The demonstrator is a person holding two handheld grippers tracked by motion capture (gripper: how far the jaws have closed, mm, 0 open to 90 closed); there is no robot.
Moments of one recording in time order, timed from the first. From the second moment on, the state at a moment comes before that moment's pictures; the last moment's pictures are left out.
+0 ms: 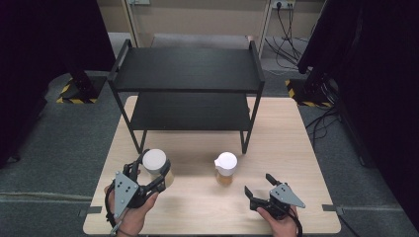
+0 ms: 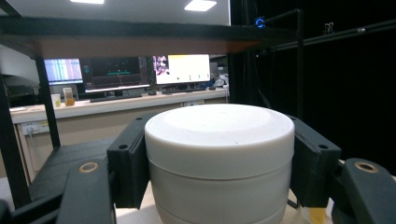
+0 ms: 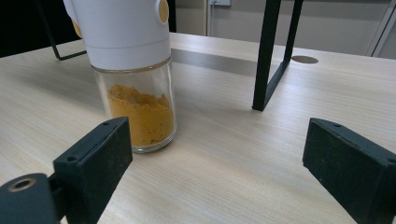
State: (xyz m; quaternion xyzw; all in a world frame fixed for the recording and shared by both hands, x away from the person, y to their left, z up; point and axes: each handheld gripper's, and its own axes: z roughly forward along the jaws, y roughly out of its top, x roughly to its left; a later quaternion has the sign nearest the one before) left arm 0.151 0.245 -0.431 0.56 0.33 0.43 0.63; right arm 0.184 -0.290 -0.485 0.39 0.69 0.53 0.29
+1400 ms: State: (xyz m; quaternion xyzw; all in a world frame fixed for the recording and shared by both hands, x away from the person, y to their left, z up) left arm 0.191 0.232 -0.333 0.50 0.33 0.48 0.64; right arm 0.183 -0.290 -0.486 0.40 0.69 0.53 0.29
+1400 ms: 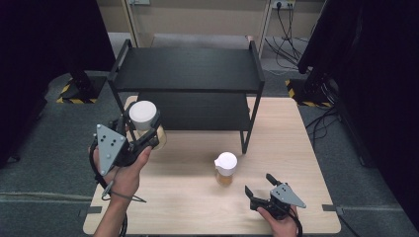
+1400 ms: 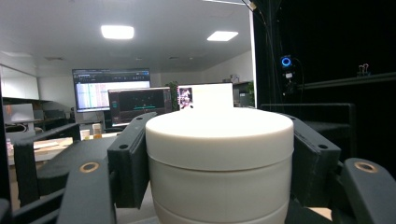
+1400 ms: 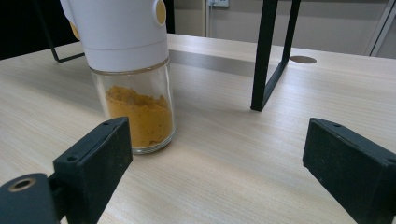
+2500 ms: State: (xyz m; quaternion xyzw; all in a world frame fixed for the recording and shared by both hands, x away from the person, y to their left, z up) left arm 0.219 0.233 -0.265 0.49 0.33 0.51 0.63; right arm 0.184 -0.291 -0.486 0.40 0.69 0.53 0.29
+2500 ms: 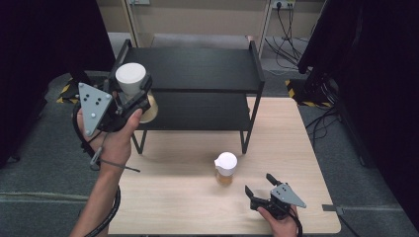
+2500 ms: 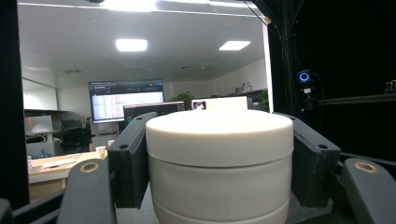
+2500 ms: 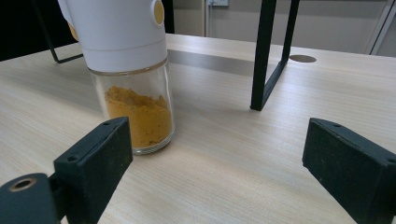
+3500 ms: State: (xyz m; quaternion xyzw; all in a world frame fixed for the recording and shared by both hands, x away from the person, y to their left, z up) left arm 0.256 0.228 -0.223 0.47 0.34 0.52 0.62; right arm 0.183 -0.291 -0.487 0.40 0.69 0.53 0.29
